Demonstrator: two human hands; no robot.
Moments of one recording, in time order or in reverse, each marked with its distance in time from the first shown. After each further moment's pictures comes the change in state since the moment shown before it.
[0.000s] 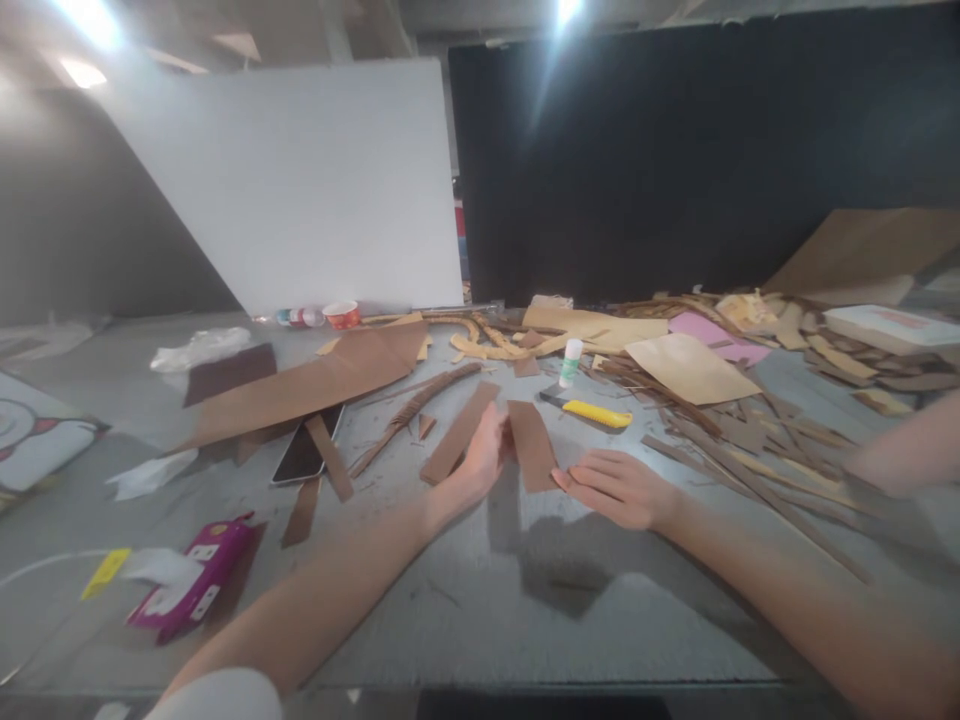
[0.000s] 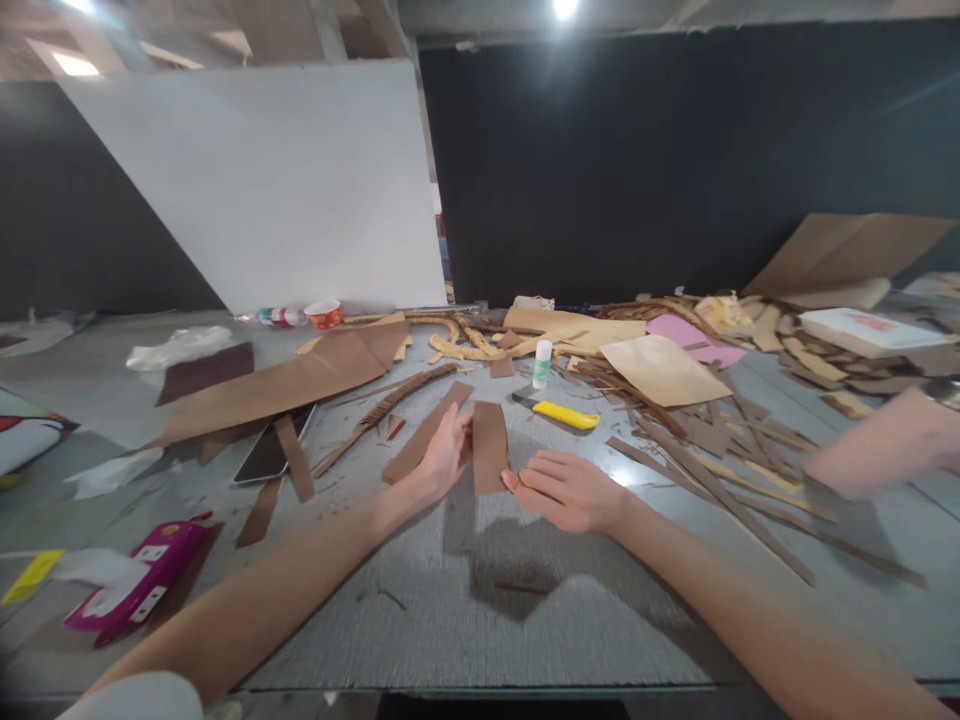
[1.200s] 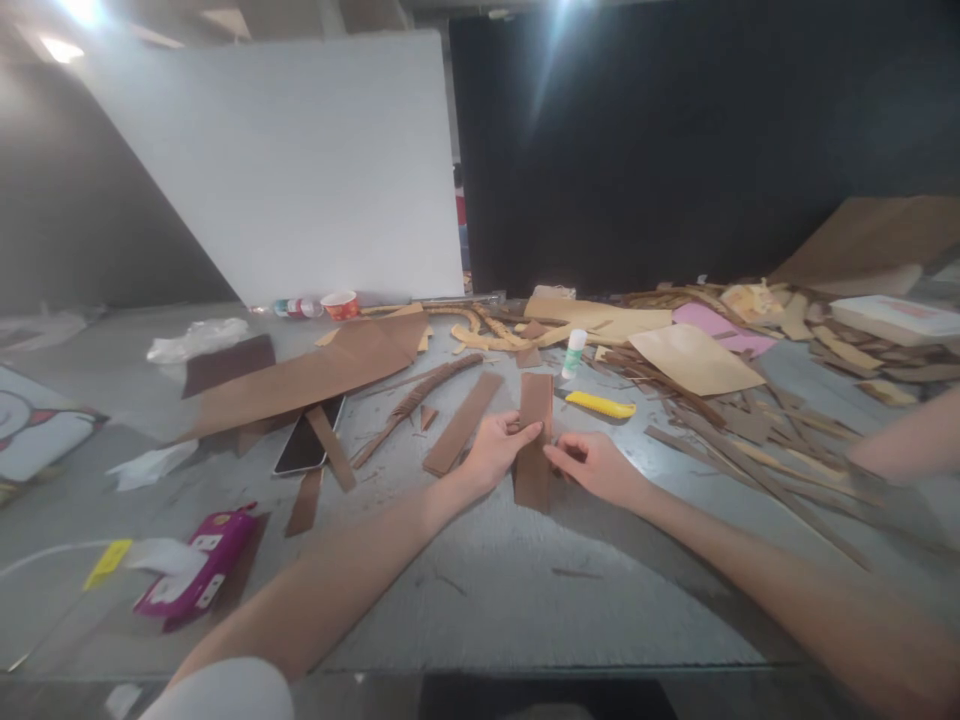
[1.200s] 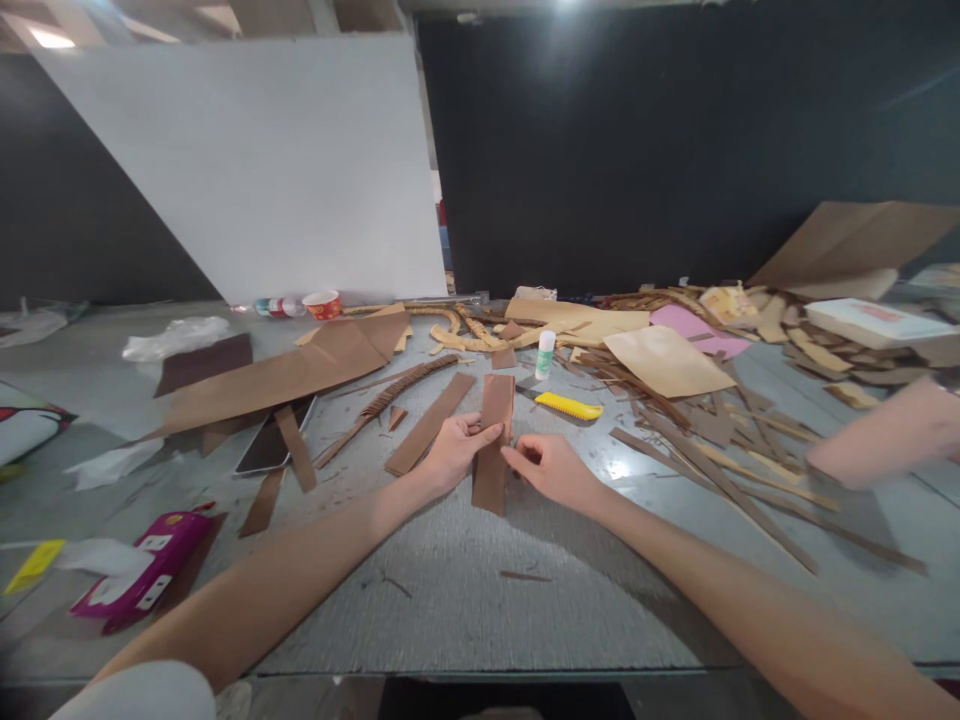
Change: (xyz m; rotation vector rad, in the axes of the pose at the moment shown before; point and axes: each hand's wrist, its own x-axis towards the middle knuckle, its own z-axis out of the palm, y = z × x) left_hand -0.003 -0.011 -0.002 0.051 -0.198 0.057; right_hand 0.007 -0.008 0.044 0.807 -0.174 1.246
